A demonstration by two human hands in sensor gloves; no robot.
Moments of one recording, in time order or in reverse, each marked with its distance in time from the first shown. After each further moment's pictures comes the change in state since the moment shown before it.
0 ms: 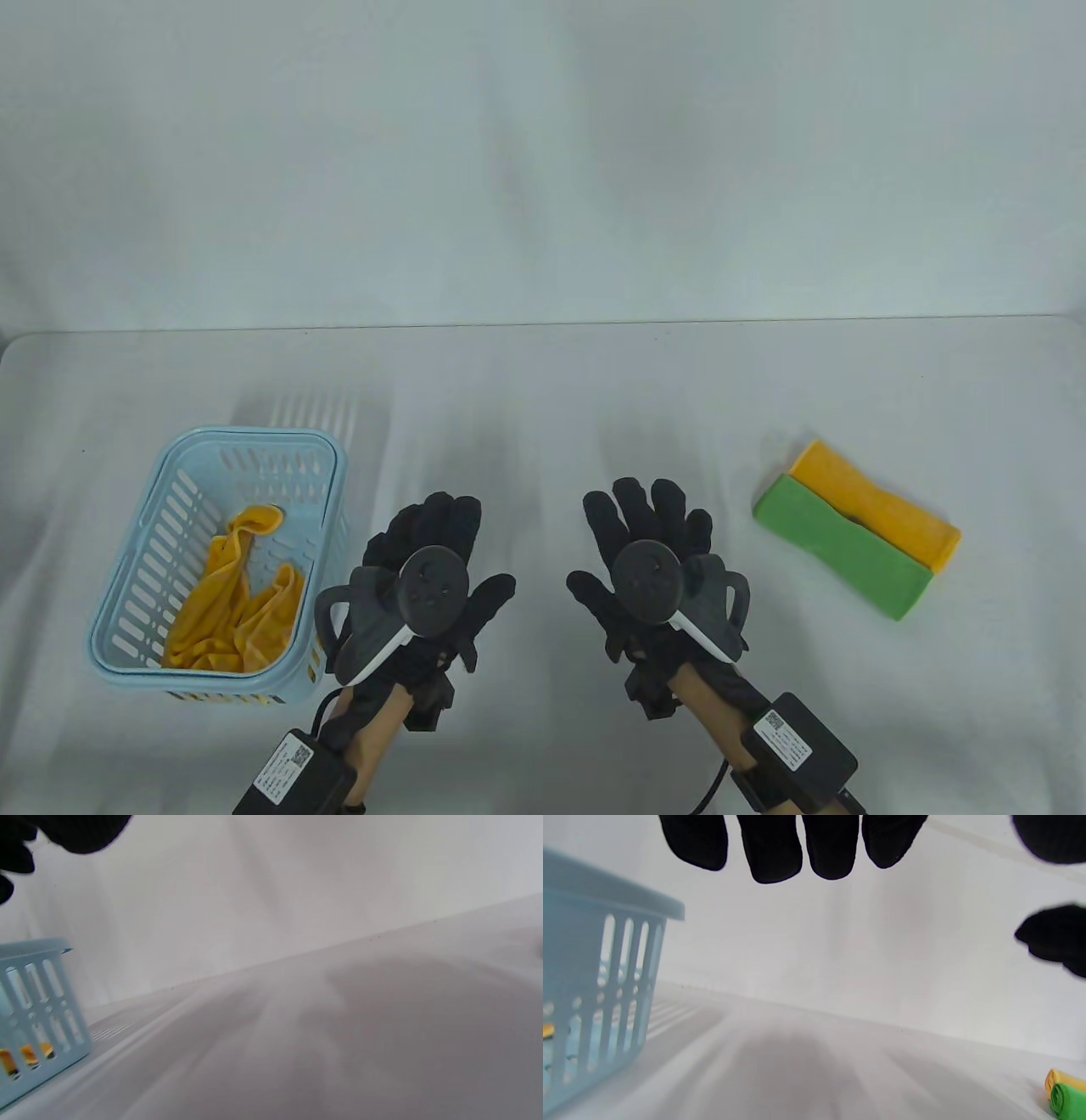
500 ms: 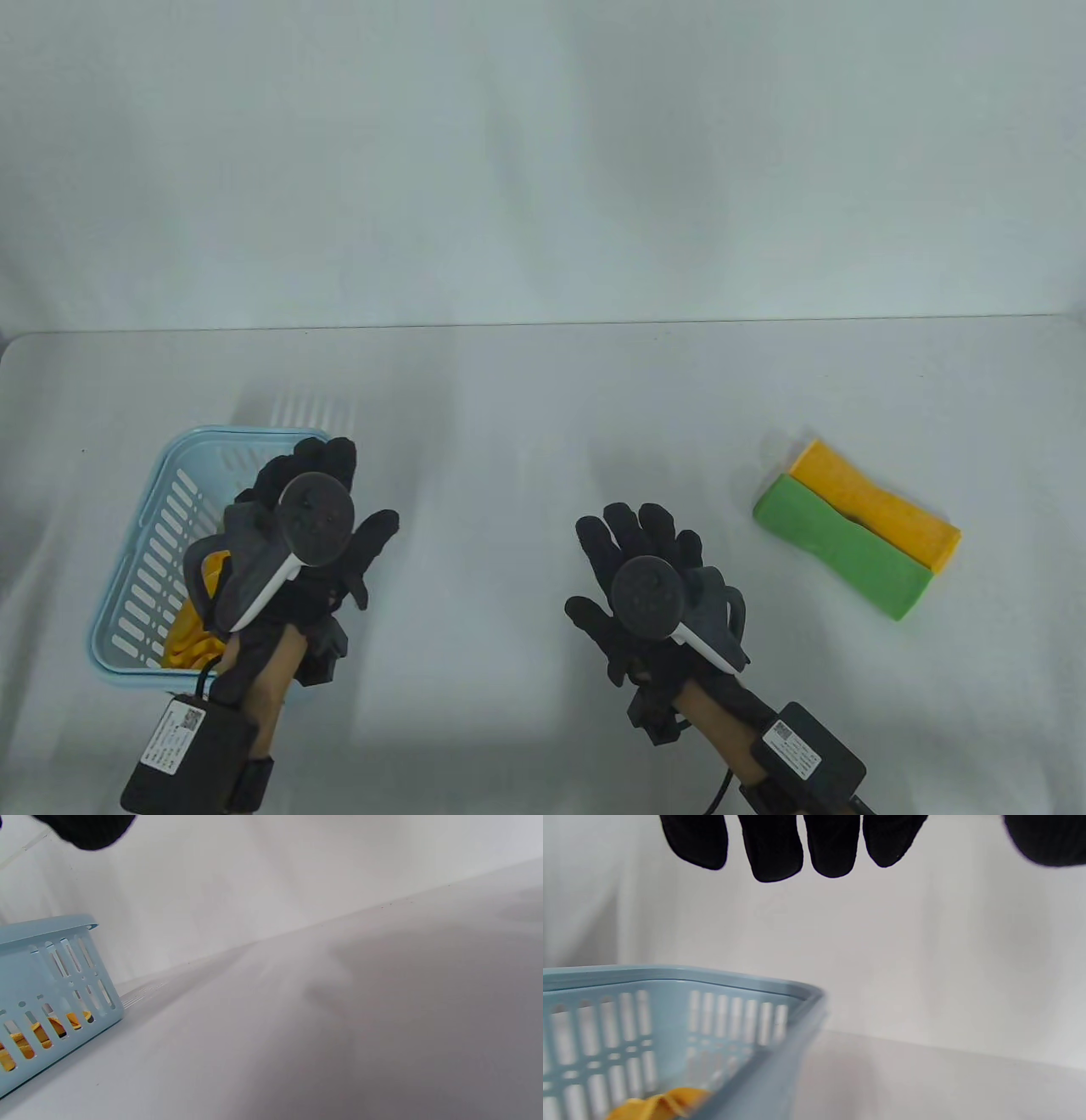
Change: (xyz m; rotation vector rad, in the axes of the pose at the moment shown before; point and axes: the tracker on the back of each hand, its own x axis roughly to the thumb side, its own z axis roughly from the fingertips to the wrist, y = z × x) left_hand -0.086 0.069 -0.025 -0.020 0.241 -0.135; right_hand -0.005 0.009 0.009 0.081 -0.021 -0.035
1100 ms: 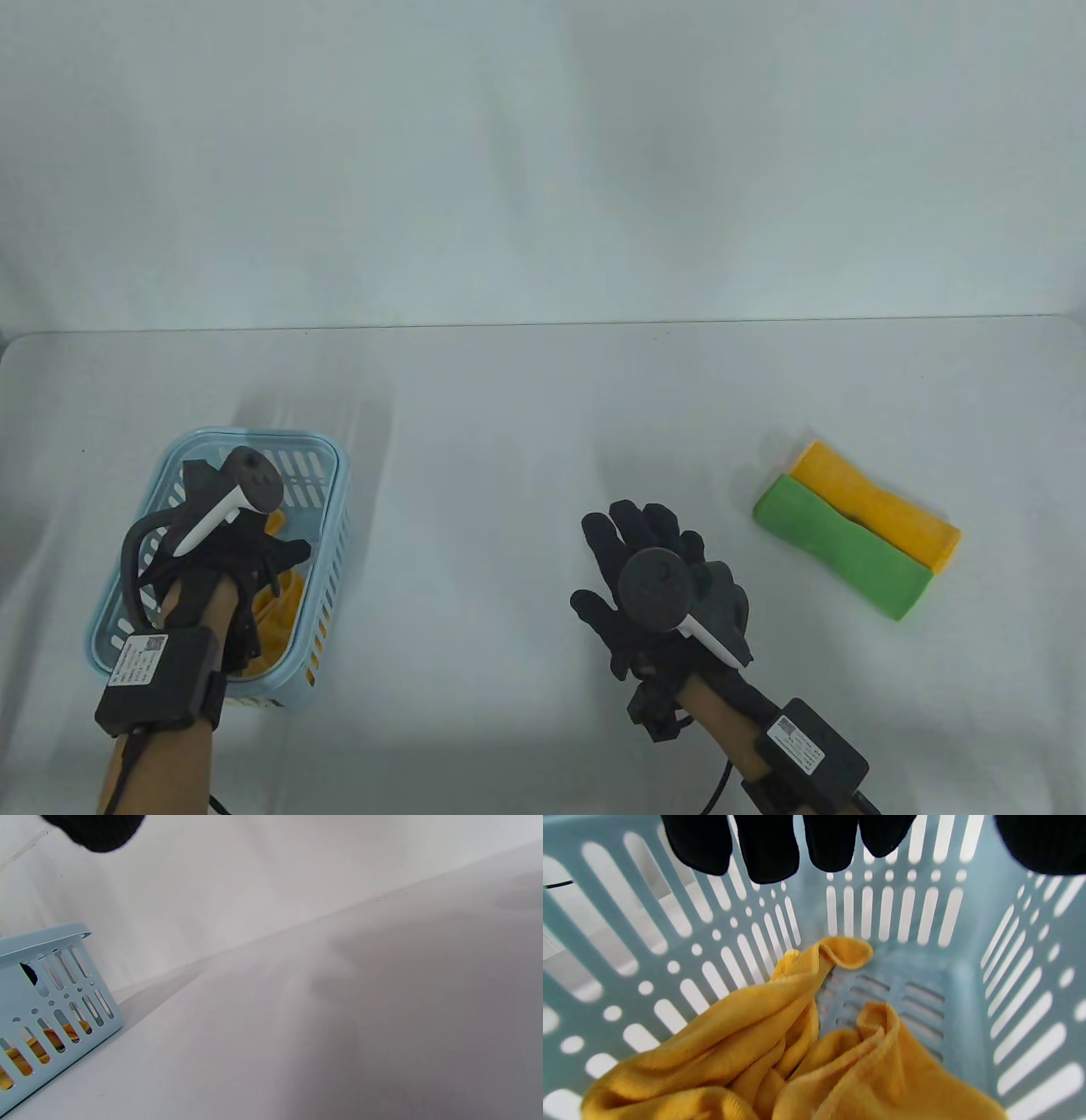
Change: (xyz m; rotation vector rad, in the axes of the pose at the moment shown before) left_hand -0.078 -0.079 -0.068 -0.551 0.214 -0.179; right_hand -0.004 -0.003 -0.003 0.013 0.023 -0.047
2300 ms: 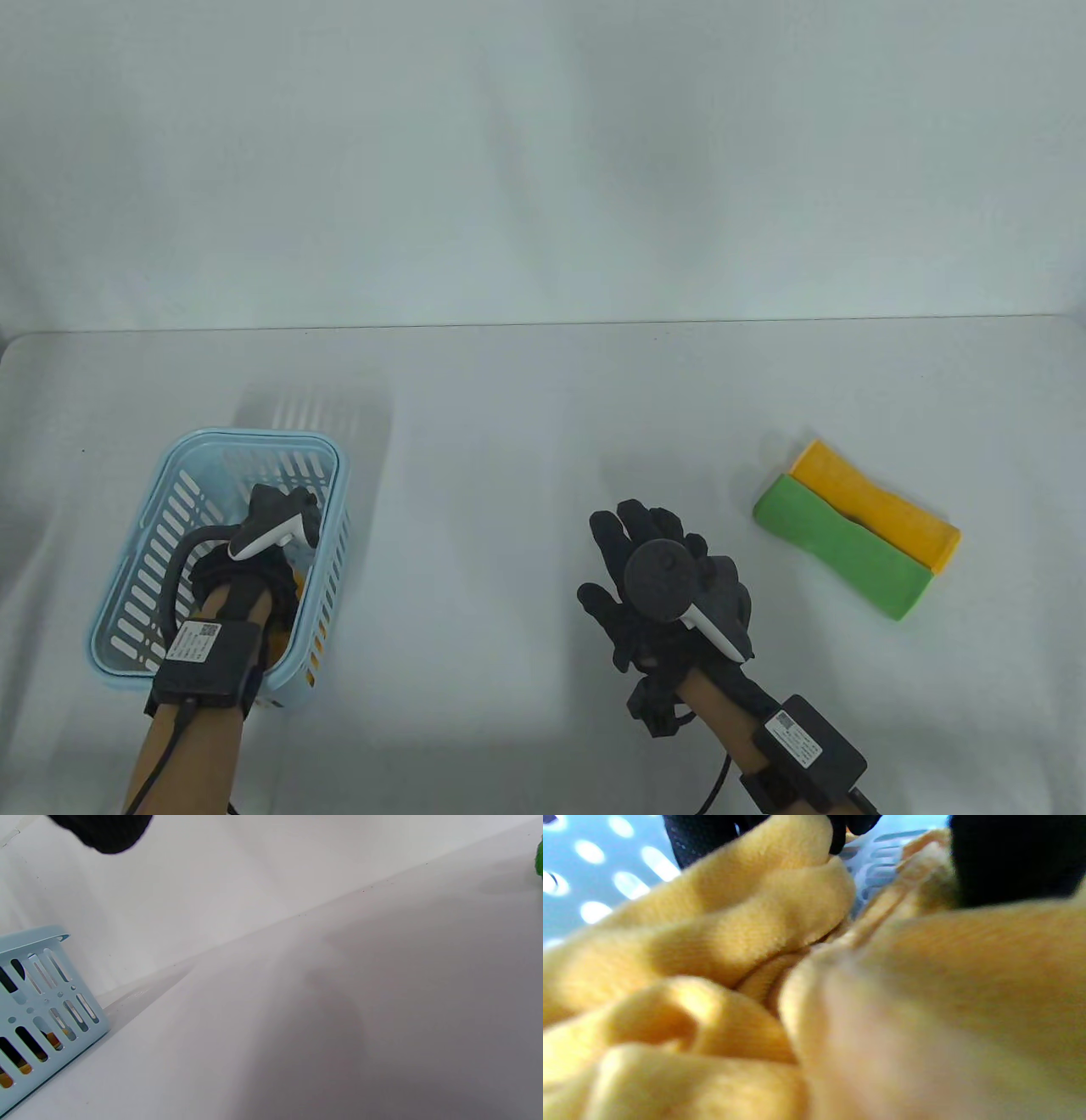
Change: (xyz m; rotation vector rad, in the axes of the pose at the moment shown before) left_hand 0.021 -0.062 -0.047 -0.151 0.063 -0.324; right_hand -0.007 0.000 -0.005 0.017 0.050 -0.029
